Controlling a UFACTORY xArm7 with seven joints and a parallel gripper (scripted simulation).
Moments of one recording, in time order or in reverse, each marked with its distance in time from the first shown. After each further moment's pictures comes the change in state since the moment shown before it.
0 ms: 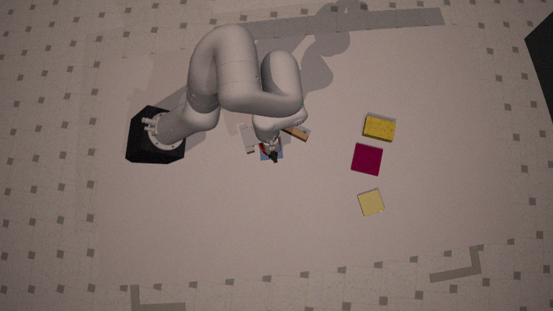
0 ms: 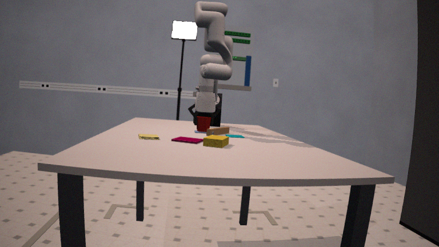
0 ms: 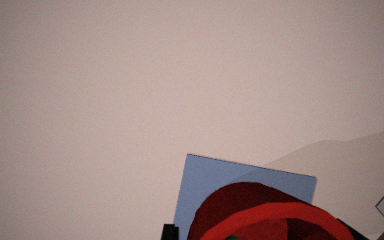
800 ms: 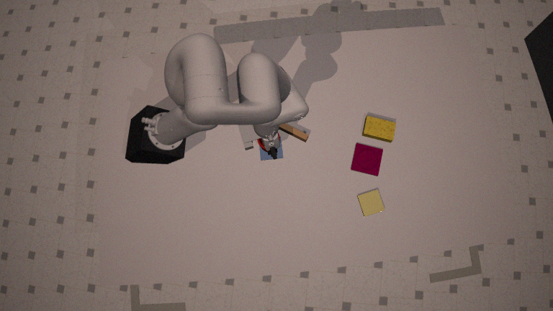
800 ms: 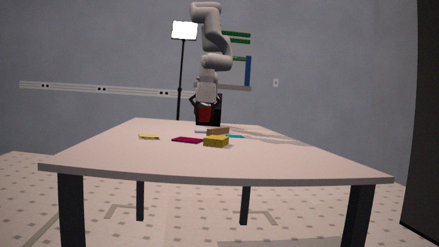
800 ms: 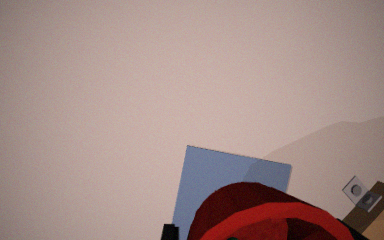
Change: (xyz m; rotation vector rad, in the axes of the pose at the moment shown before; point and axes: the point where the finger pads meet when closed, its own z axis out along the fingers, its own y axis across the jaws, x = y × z) arm 0.000 0.000 -0.048 0.001 -0.001 0.000
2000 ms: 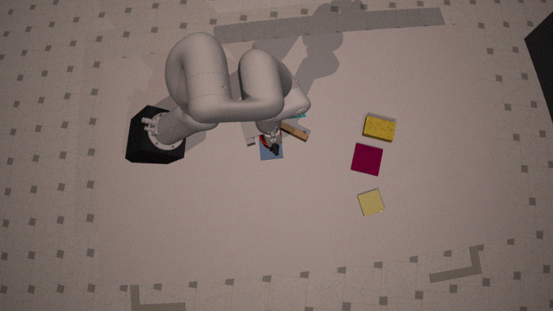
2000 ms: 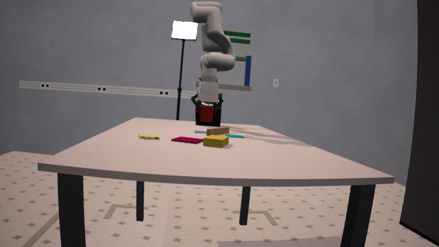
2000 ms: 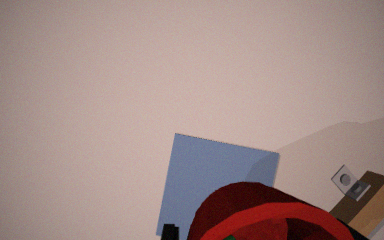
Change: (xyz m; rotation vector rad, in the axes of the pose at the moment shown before) arm -0.009 0.009 -0.003 -0.002 0.001 0.000
